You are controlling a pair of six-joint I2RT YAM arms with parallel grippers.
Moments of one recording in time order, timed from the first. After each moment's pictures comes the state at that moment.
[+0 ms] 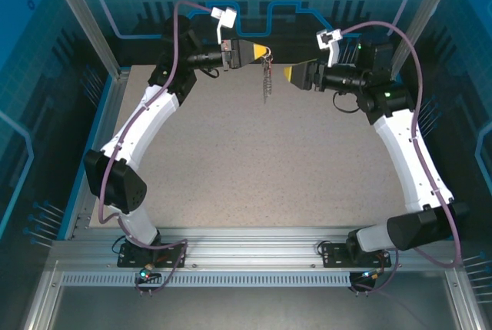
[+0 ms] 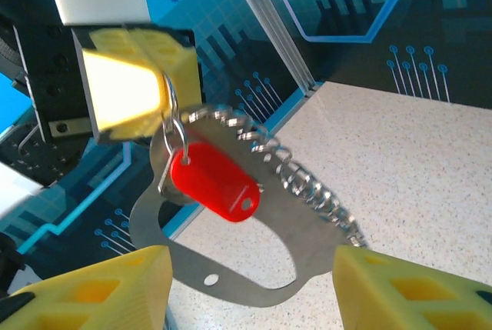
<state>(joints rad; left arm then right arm) -0.33 1.75 1.81 0.09 1.06 -0.77 0.23 1.40 1.63 -0.56 -0.78 0.32</state>
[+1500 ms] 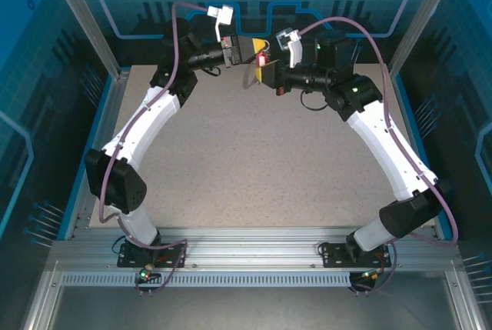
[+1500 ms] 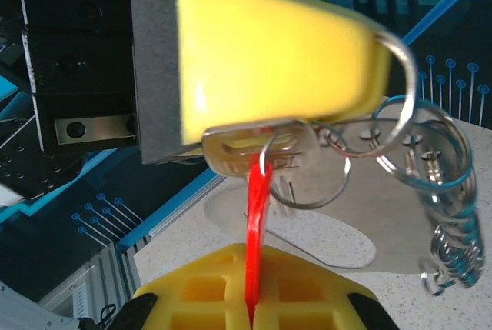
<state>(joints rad) -0.34 1.75 1.78 0.18 0.95 -0.80 0.47 1.53 1.77 -0.55 -0.60 0.25</state>
